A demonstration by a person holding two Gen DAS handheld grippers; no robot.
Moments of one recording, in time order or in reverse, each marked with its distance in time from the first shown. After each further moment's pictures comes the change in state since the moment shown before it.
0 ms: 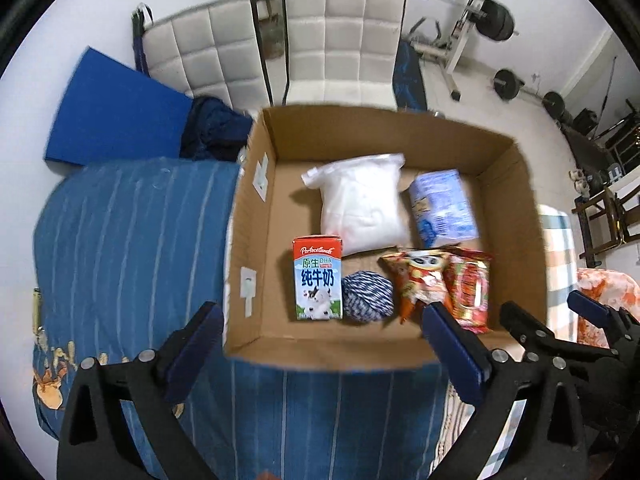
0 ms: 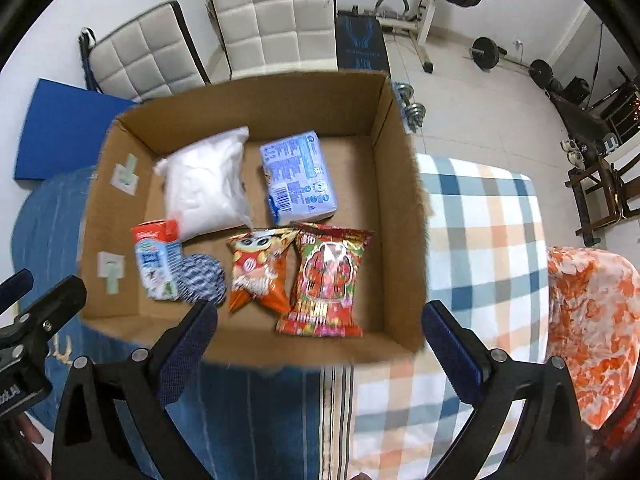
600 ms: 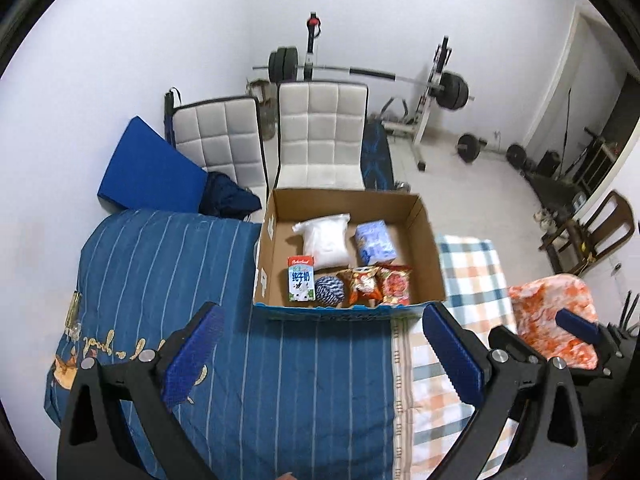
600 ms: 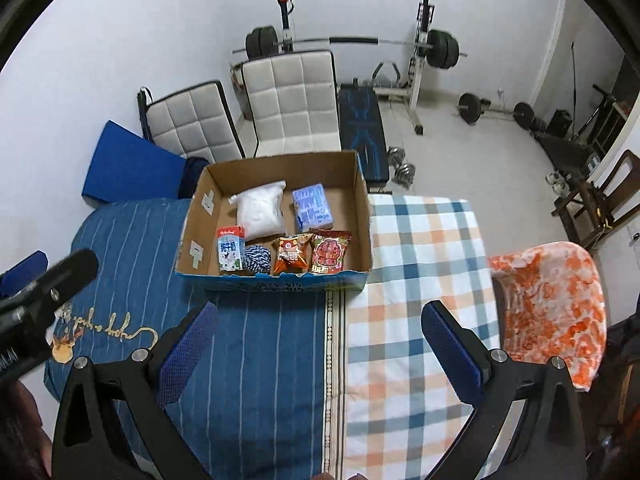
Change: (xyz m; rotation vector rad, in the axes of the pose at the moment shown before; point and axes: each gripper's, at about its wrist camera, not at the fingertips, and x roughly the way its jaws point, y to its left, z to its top) left arm -0.219 -0.009 -0.105 0.011 -0.306 -0.059; right arm -0.228 -0.014 -0.131 0.010 -0.270 0.038
